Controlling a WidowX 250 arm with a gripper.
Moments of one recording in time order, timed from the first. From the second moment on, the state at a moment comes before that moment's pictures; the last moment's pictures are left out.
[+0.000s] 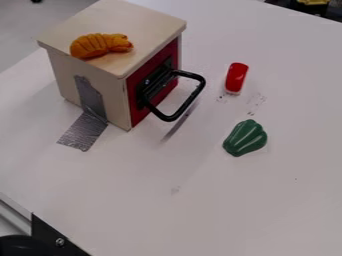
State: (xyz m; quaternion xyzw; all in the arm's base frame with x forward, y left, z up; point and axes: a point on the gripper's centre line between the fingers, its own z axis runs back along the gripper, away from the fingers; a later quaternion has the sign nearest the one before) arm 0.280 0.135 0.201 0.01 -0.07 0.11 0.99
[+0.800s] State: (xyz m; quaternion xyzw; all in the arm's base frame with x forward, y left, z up) arm 0.358 0.058 0.159 0.00 -0.03 0.07 1.00
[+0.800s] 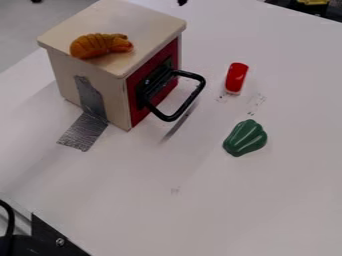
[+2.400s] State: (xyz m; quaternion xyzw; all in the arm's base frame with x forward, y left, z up) arm 0.419 0.005 0.017 0.00 0.03 0.10 0.99
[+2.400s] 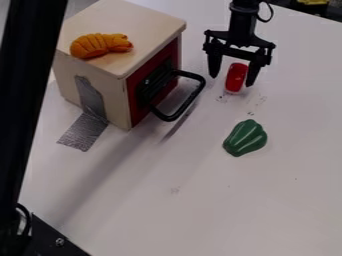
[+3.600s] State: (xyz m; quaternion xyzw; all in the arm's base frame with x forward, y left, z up) arm 0.452 0.077 0.158 -0.03 -0.11 0.10 0.99
